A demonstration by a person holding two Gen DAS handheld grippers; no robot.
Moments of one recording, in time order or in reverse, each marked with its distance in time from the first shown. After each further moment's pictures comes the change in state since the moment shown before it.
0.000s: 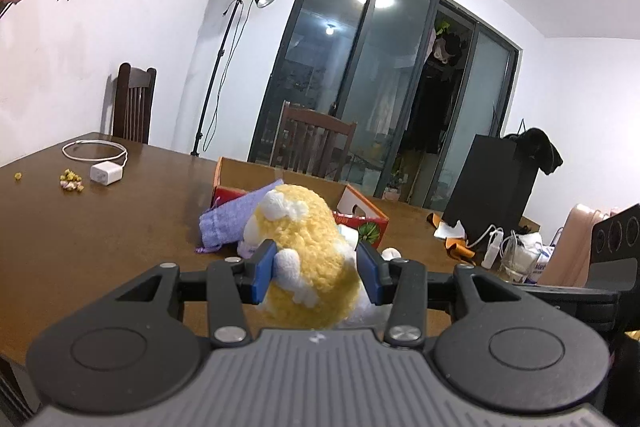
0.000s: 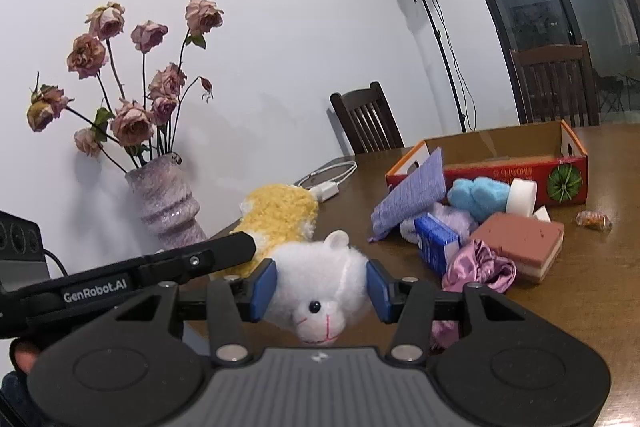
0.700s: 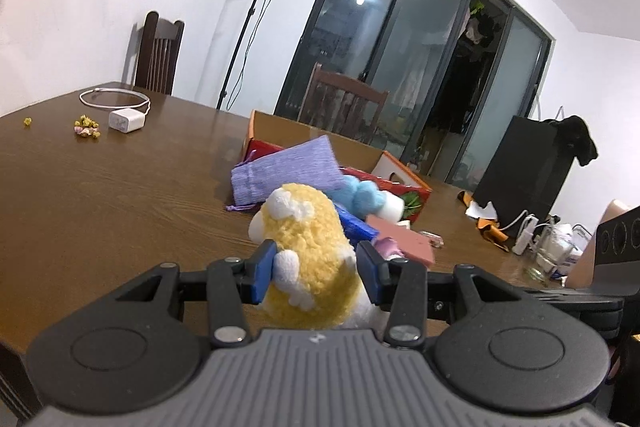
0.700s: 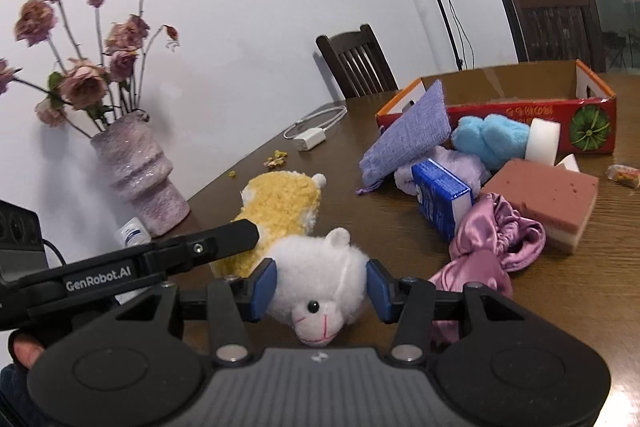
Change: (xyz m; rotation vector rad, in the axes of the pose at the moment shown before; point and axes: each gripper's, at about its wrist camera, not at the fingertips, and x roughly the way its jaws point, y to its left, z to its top) left arm 0.037 0.042 -0.021 -0.078 0.104 0.051; right arm 0.064 -0.020 -0.017 0.044 0.158 -0.006
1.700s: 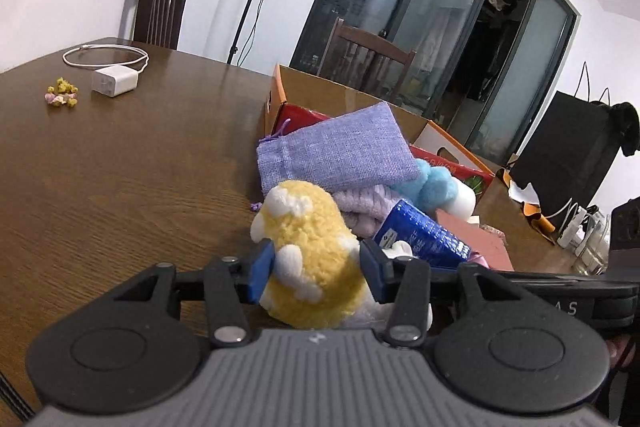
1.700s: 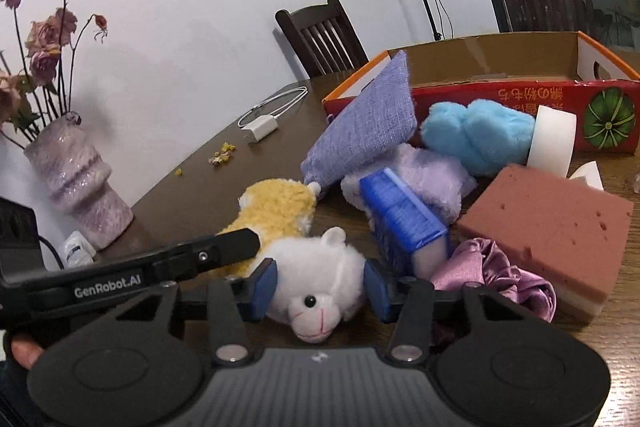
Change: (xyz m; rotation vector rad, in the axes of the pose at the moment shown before) left arm 0.119 0.057 0.024 -0.033 0.146 0.023; right arm 0.102 -0.062 0.039 0.068 0.092 -0.049
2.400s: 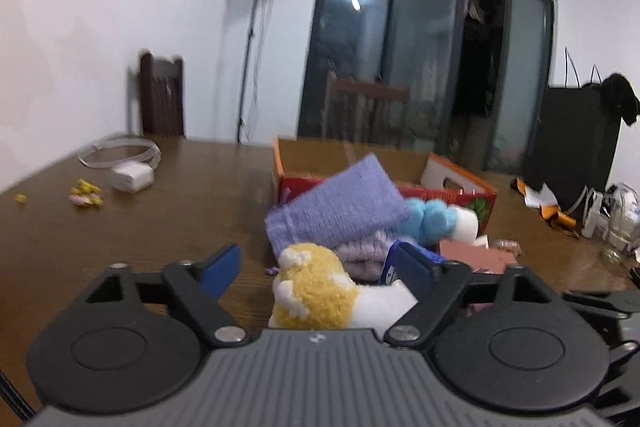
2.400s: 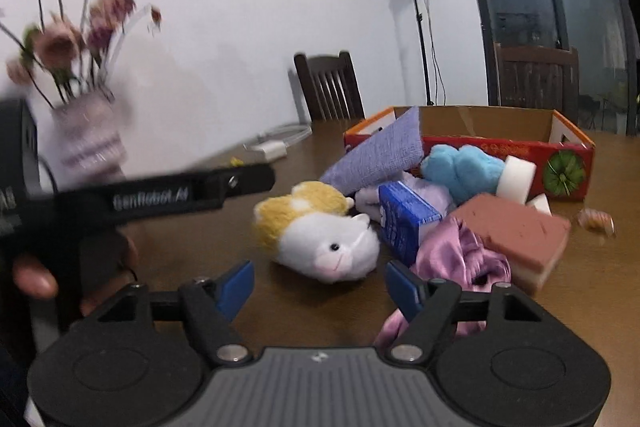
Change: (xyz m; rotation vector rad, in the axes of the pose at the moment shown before) left arm -0.027 -0.030 0.001 0.207 -0.161 0.084; right arm -0.045 0.057 -0.047 -0.238 -0.144 -0.144
